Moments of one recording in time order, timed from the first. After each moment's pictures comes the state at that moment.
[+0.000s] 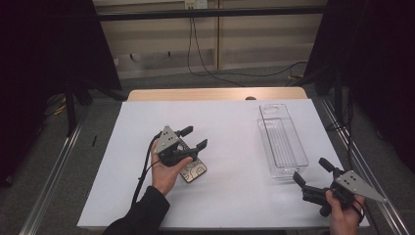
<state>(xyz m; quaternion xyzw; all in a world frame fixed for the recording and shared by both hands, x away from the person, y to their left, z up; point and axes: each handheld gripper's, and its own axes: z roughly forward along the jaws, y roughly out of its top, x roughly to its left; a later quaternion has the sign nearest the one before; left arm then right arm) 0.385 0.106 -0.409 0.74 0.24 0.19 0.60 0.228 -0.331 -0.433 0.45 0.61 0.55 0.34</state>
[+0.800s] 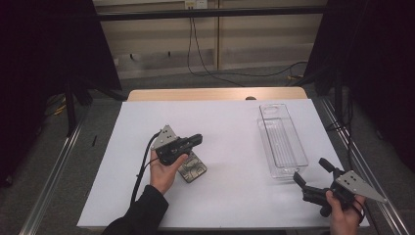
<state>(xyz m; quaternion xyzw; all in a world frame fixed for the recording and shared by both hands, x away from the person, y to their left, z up) 0.392 0.112 -0.411 0.75 0.25 0.13 0.60 0.228 -0.331 -0.433 0.46 0.61 0.55 0.34</state>
